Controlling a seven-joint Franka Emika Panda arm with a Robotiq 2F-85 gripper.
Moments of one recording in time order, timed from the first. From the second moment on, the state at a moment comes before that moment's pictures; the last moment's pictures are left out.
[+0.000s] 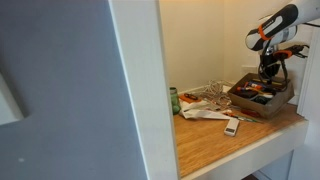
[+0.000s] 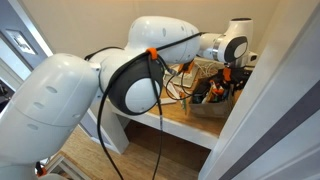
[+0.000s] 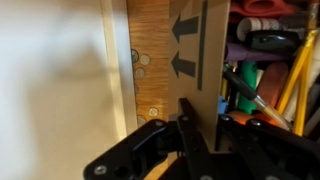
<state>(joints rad) -0.35 0.96 -0.19 -0.97 -0.07 2.00 -0.45</state>
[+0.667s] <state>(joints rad) -0.31 1.00 -0.19 -0.95 -0.09 1.97 -0.45</state>
